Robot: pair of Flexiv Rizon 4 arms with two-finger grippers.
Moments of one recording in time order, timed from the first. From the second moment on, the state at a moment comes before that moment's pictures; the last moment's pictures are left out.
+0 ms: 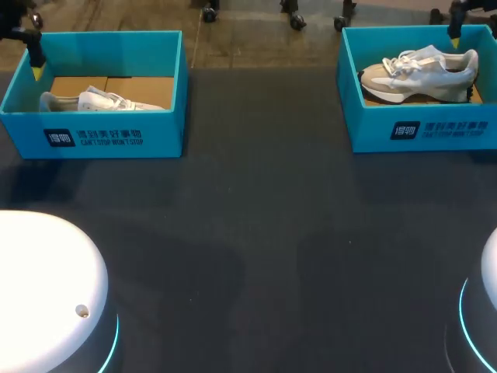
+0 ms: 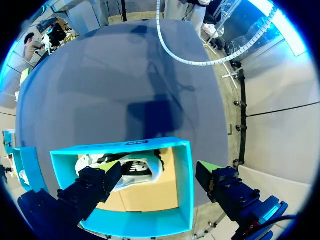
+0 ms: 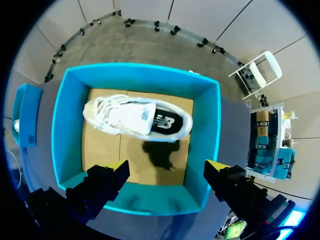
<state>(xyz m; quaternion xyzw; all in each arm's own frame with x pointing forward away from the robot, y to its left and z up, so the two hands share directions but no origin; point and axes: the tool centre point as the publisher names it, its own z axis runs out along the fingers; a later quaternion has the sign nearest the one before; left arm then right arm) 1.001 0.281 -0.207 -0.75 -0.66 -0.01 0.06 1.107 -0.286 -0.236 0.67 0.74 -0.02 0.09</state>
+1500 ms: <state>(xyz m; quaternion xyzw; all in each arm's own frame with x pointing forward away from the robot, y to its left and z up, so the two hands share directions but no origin) 1.001 0.281 -0.207 -0.75 -0.66 -0.01 0.06 1.155 -0.326 -0.342 0.71 0.70 -0.06 0.03</state>
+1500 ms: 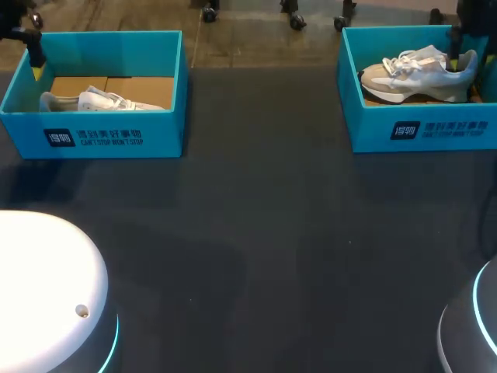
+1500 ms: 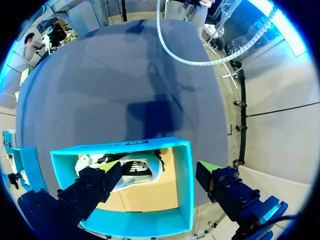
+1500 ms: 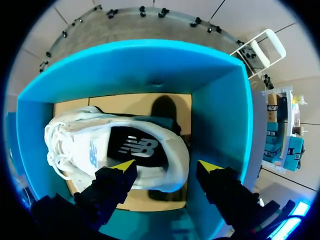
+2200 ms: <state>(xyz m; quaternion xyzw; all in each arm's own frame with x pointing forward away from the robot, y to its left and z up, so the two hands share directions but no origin) 1.001 0.281 -0.207 -0.75 -0.66 -0.01 0.06 1.152 -0.329 -0.367 0.73 0.68 -0.06 0.01</state>
